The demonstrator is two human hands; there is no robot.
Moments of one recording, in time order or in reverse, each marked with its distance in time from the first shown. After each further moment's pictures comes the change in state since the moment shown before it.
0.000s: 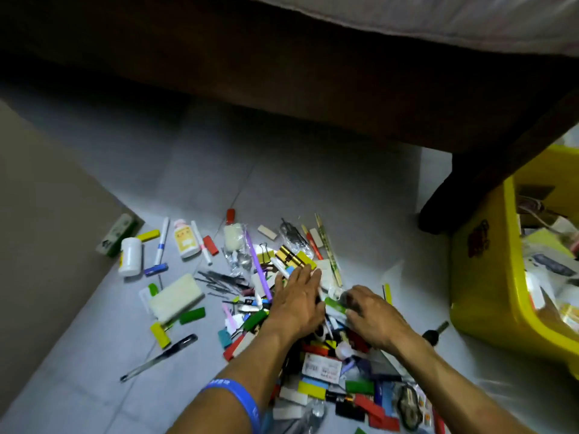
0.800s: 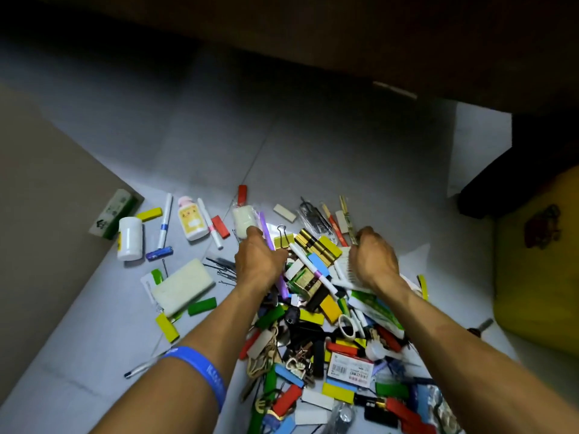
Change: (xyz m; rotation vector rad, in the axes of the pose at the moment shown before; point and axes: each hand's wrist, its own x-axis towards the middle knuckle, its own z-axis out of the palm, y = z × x) left_hand 0.038 -0.096 -0.021 -0.638 0.350 -0.617; right_hand 0.109 -0.042 0.002 0.048 0.315 0.297
